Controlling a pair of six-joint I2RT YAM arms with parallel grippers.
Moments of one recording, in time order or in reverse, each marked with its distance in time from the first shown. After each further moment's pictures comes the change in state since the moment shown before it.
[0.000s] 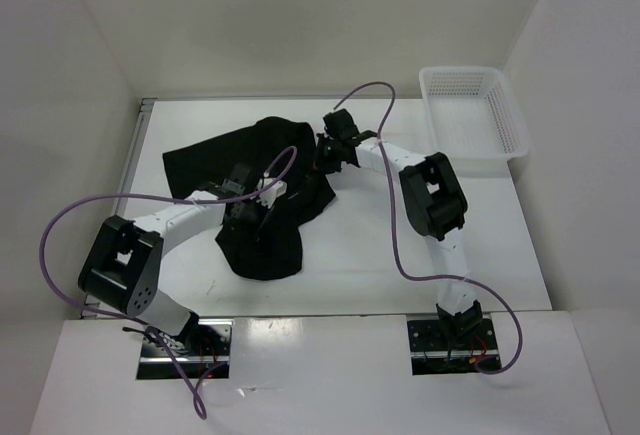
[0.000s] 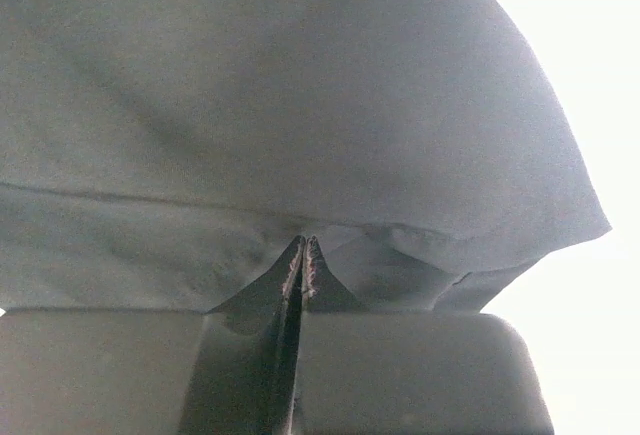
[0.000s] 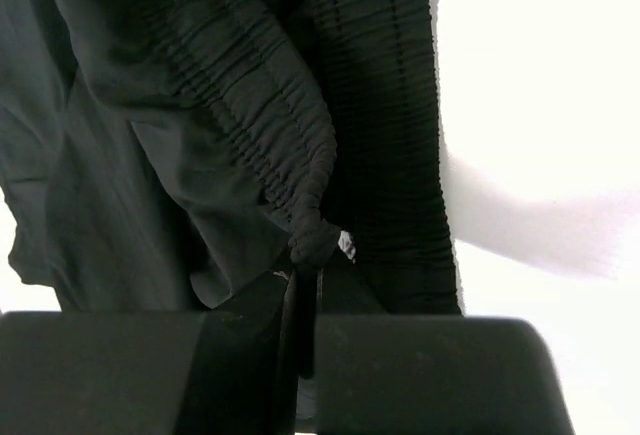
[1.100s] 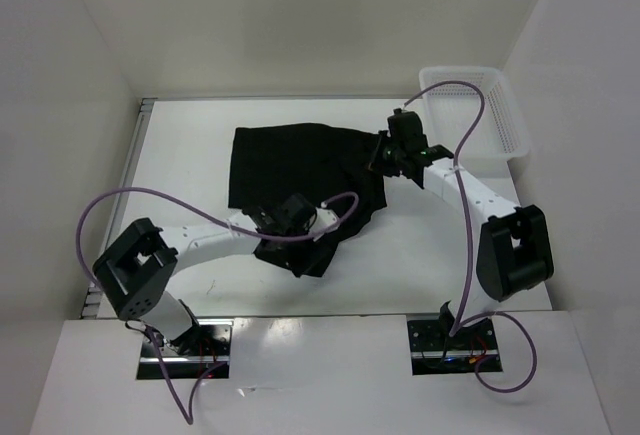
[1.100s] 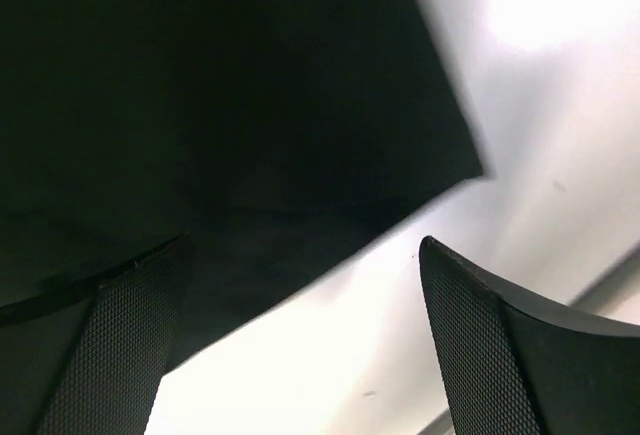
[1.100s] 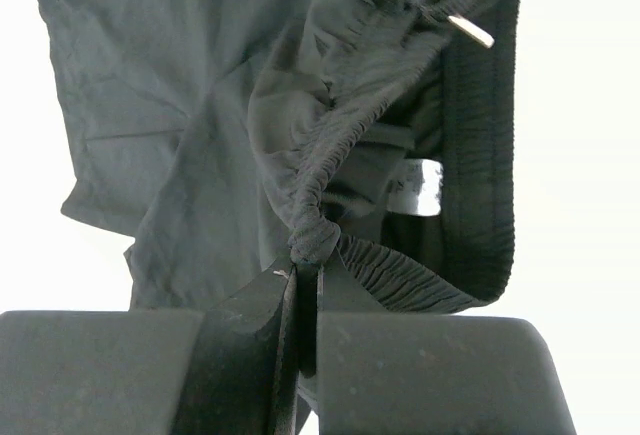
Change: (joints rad) left arm -0.410 0.029 0.040 0.074 -0.117 0.000; right arm -0.163 -0.640 -0.497 -0.032 0.159 -0.020
